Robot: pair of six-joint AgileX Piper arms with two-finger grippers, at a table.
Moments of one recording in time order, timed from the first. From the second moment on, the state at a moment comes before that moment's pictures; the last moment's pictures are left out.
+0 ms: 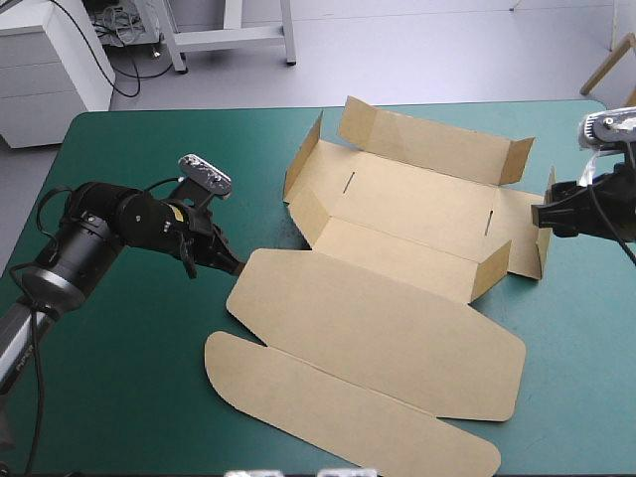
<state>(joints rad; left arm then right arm) -0.37 1.37 -1.29 -0.12 1.03 0.30 0.11 1.08 -1.56 -0.10 1.25 -0.01</state>
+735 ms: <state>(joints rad) -0.37 1.37 -1.29 -0.11 1.05 0.30 0.09 1.12 -1.24 -0.03 1.16 0.13</state>
